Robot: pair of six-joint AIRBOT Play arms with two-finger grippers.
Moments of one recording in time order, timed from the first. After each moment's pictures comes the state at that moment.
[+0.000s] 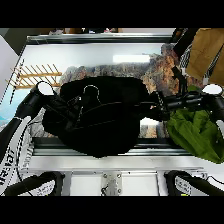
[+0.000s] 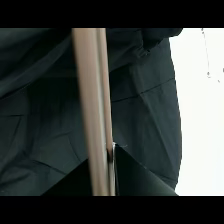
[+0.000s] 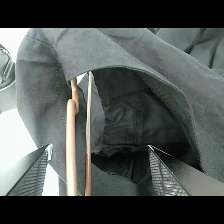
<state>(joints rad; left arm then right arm) -0.17 -1.33 1.10 0.90 -1.57 -0.06 -0.10 -1.23 1.01 -0.31 1.61 0.15</state>
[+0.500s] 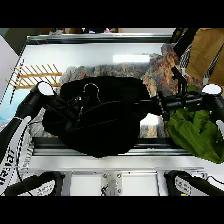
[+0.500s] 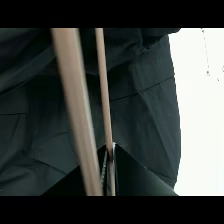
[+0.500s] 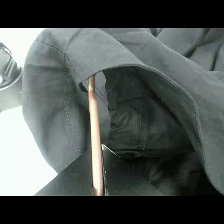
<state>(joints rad) -0.17 -1.33 1.10 0.90 -1.57 -0.06 -0.10 -1.23 1.01 -0.31 1.61 0.12</state>
